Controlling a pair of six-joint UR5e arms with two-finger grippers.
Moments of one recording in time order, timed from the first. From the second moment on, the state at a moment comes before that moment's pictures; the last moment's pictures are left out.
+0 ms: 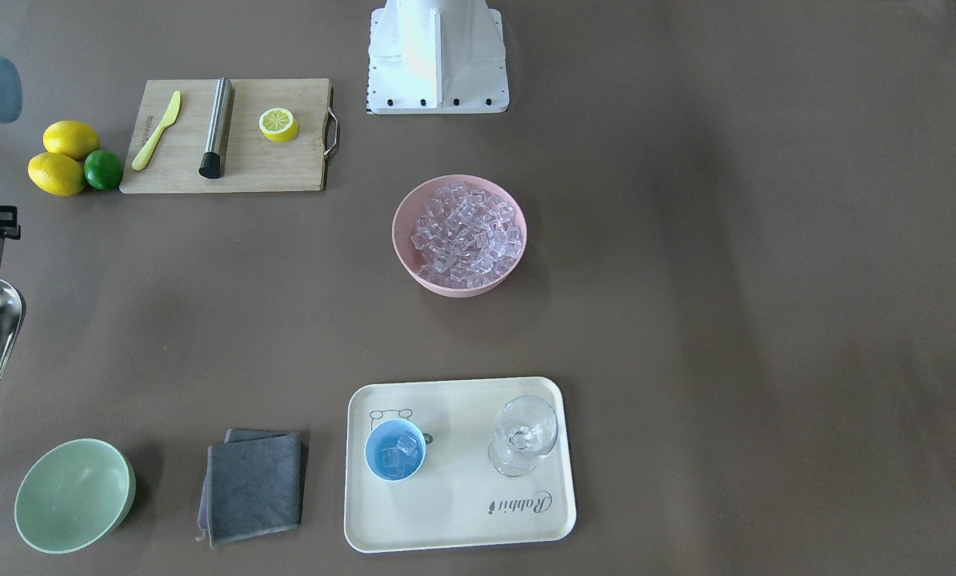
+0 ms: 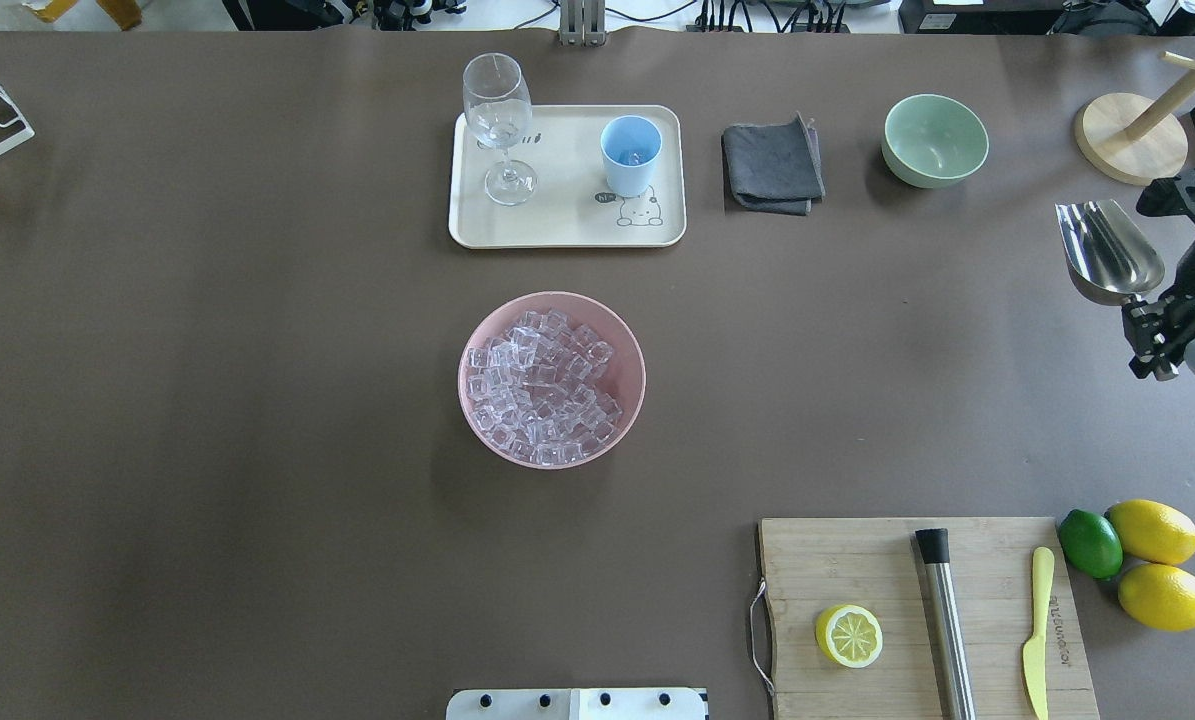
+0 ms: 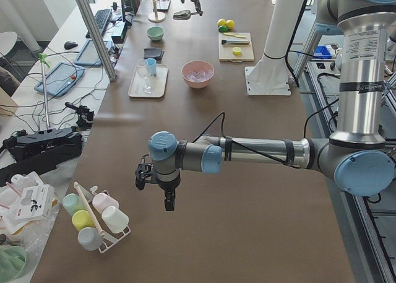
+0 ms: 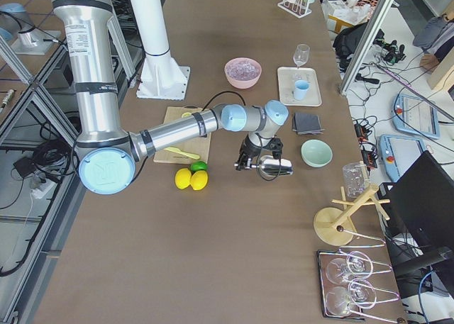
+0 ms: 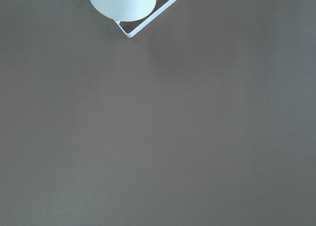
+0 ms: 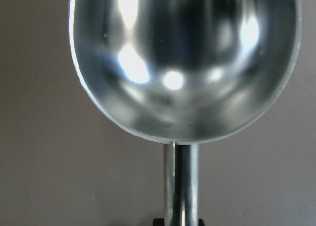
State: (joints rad) left arm -1.52 -1.54 -1.62 -1.63 -2.27 -0.17; right arm 1.12 -1.47 1.79 -1.93 2.33 0.26
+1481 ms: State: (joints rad) left arm -1.52 -1.54 -1.62 -1.63 -2.27 -0.16; right arm 1.12 -1.58 1.62 -1.63 2.37 0.28
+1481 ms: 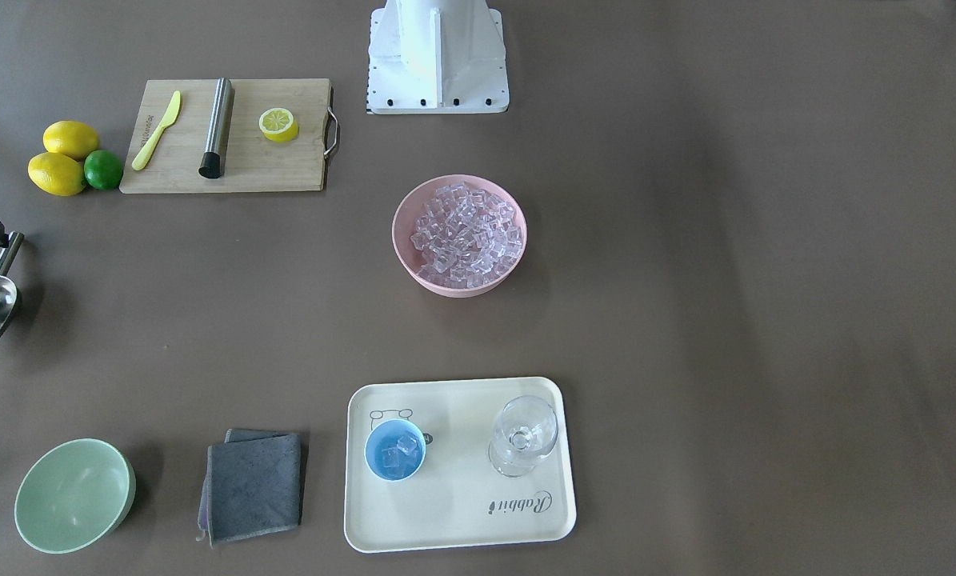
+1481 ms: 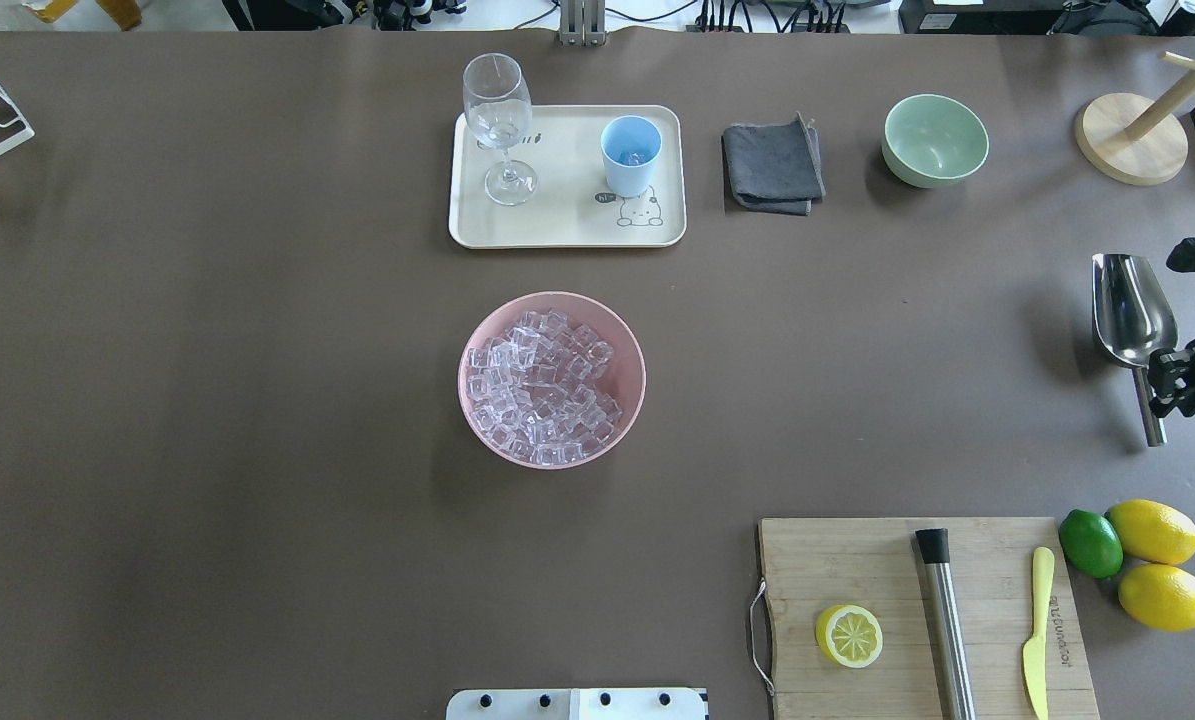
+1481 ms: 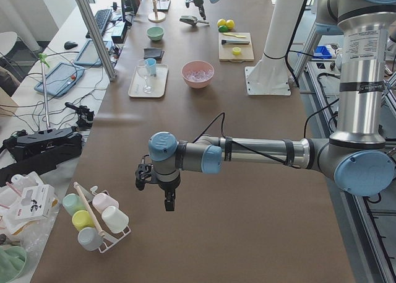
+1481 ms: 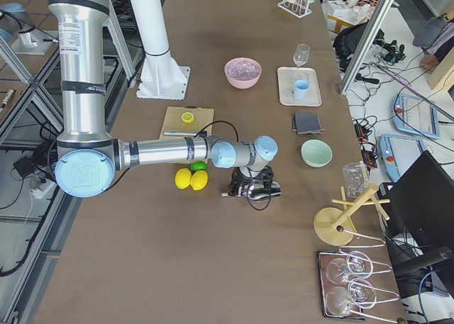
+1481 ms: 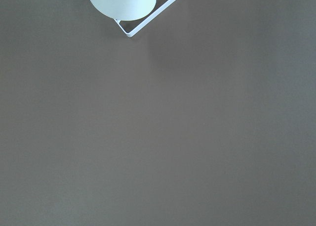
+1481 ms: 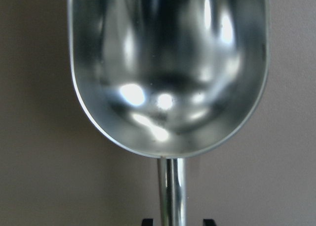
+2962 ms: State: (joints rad) left arm -1.52 -1.54 -1.62 -1.63 -2.27 -0.16; right arm 1.44 -1.67 1.71 -1.65 2.35 -0.03
